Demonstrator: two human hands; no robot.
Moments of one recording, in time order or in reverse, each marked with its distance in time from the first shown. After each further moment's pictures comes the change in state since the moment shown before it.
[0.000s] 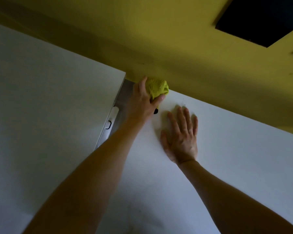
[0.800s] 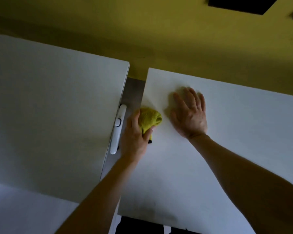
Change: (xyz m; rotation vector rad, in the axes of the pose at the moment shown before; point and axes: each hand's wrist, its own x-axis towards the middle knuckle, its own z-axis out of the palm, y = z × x) left_hand -0.159 -0.071 -0.035 -0.017 -0.056 0.037; right_hand 0.002 -0.004 -0.005 -0.034 0.010 0.043
